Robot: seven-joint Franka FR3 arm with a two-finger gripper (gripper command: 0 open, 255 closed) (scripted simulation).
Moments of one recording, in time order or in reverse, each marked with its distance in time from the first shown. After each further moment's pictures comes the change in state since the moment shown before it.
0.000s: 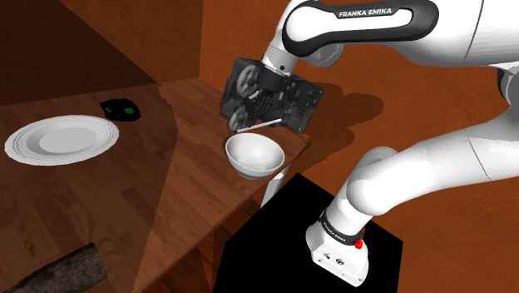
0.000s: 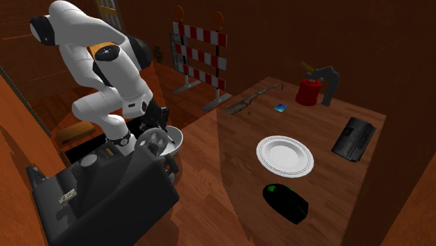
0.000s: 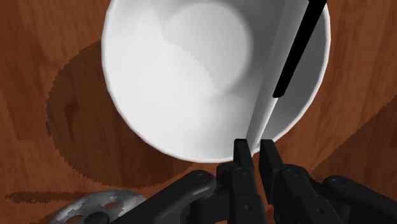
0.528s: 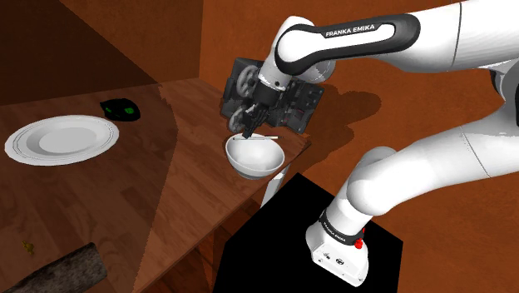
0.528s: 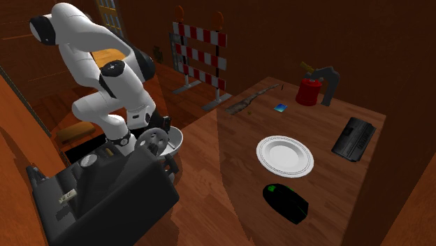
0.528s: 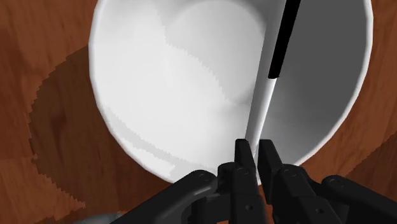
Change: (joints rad) arm 0.007 0.037 0.006 -0.082 0.022 0.116 -0.033
